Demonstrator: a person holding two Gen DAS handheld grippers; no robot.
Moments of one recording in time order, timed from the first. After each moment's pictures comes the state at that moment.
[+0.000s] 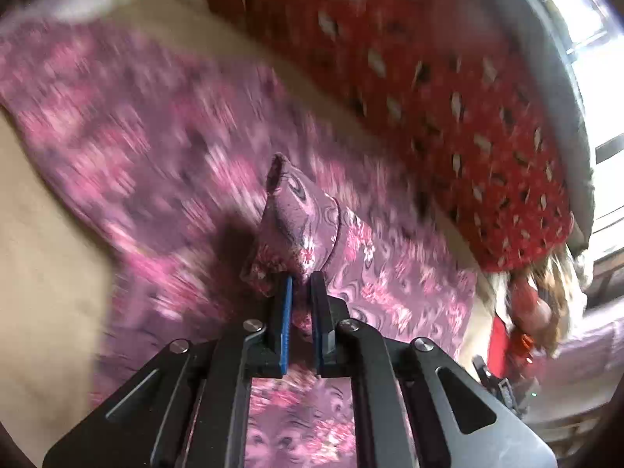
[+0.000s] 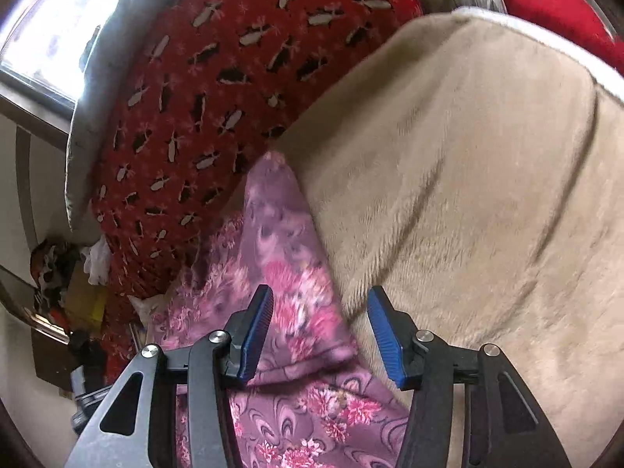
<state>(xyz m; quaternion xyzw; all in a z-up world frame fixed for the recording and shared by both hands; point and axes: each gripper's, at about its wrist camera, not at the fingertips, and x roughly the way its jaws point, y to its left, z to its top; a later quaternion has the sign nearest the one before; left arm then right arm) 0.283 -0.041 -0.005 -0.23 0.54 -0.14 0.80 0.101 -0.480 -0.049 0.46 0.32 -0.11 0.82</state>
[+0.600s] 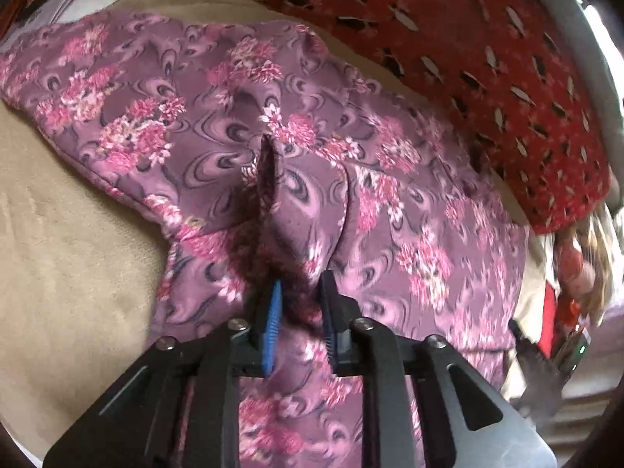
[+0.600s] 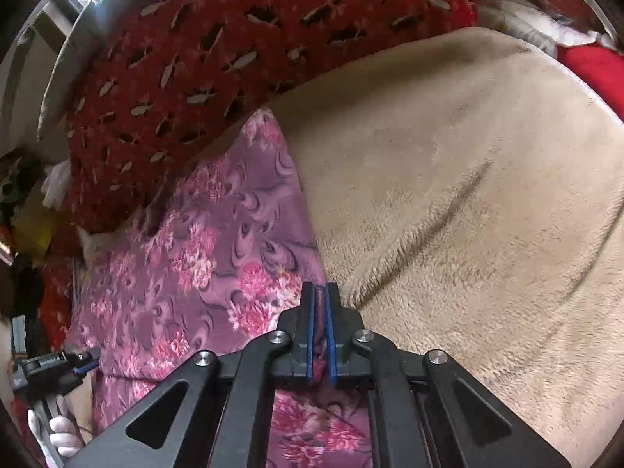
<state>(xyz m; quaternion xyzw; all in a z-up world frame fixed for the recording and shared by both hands) 0.277 -0.040 -0.045 -0.14 0.58 -0.13 0.79 0.132 -0.452 -0.063 0.32 0.39 -0.11 0.85</state>
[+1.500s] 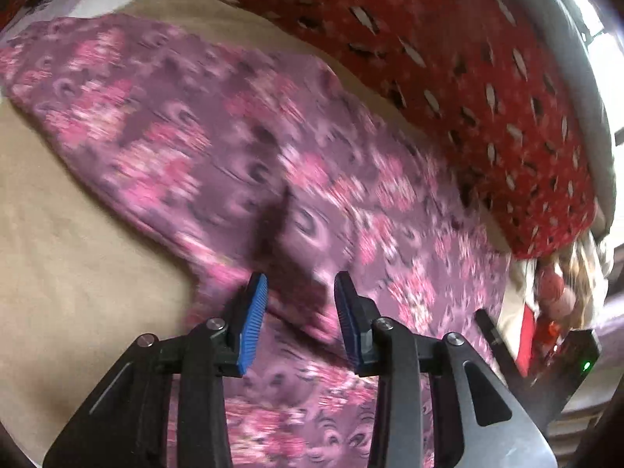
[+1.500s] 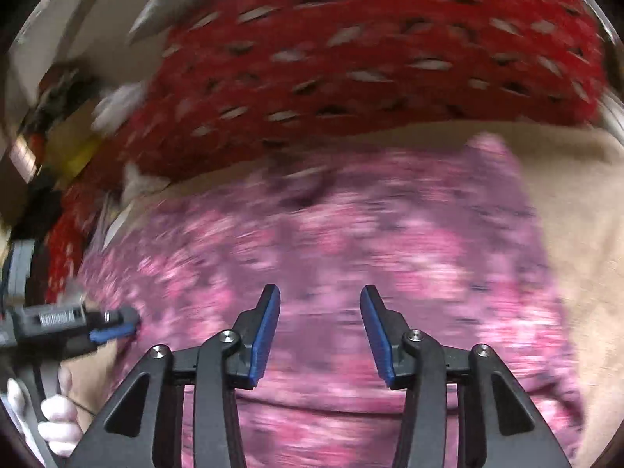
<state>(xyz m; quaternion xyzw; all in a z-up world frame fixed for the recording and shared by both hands) 0.300 -0.002 -0.035 -0.20 0.56 -0.13 0.79 0.203 -0.291 -0.011 0.20 0.40 -0.01 0.90</state>
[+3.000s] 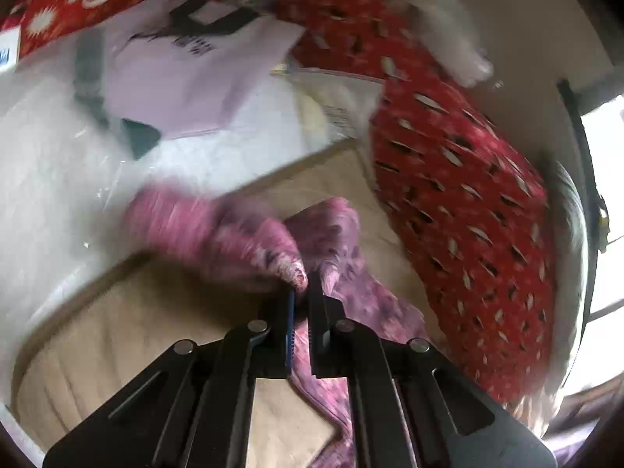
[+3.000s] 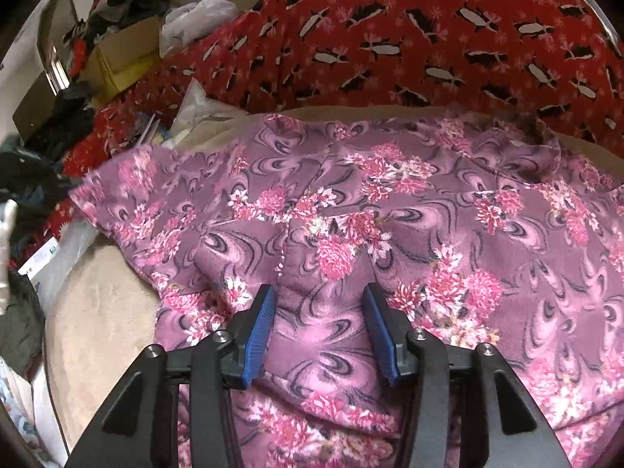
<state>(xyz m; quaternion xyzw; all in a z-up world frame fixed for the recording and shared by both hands) 0.365 0.222 0.014 -0.36 0.48 -0.01 0.80 0.261 -0.146 -0.042 0.11 0.42 0.06 0.90</state>
